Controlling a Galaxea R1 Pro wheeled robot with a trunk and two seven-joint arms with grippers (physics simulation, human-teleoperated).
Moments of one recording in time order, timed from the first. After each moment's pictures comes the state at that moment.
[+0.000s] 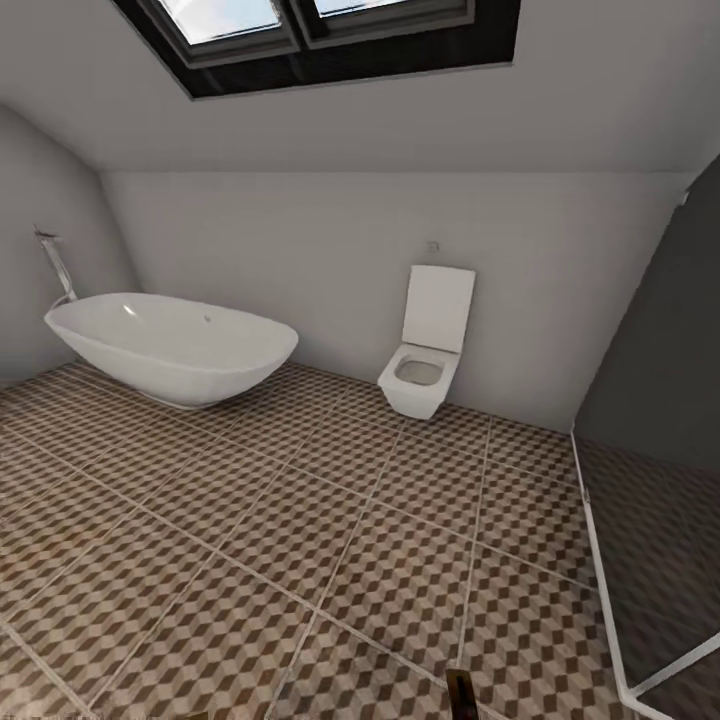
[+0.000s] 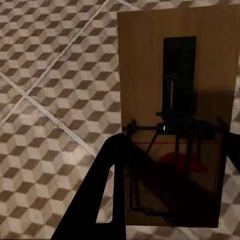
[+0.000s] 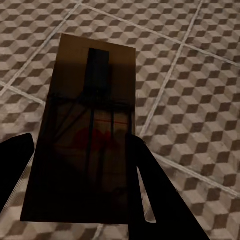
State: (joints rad) left arm -0.31 -0.02 -0.77 0.07 0.87 -0.64 0.23; right arm -0.15 0.06 0.11 -0.36 0.03 -0.53 -0.16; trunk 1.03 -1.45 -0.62
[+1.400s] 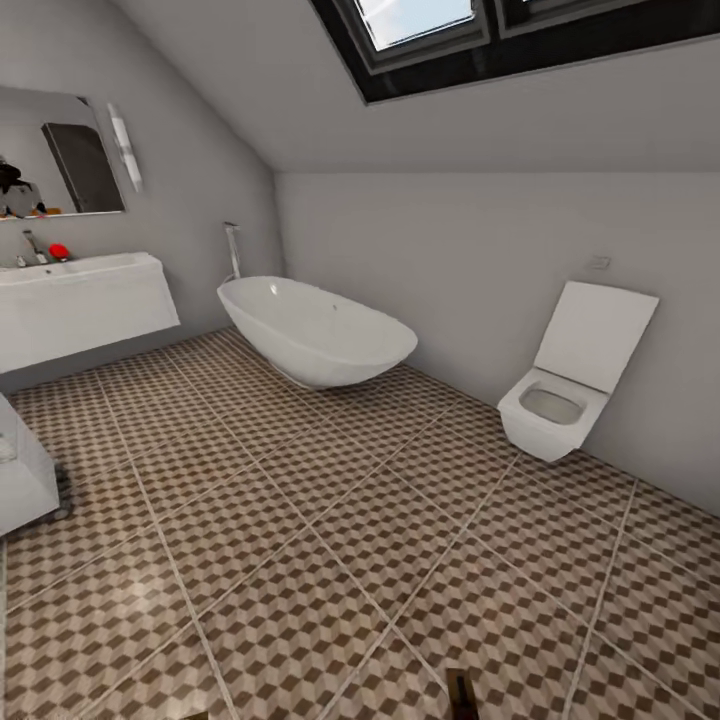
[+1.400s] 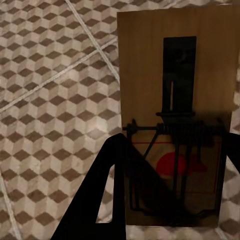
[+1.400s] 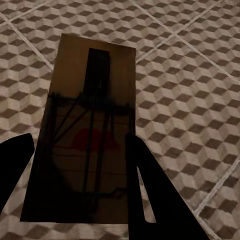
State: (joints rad) left arm -0.31 -0.02 -0.77 0.07 0.87 -0.64 0.23; right arm -0.15 0.06 0.11 -0.36 0.03 -0.53 -0.16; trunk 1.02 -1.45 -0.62
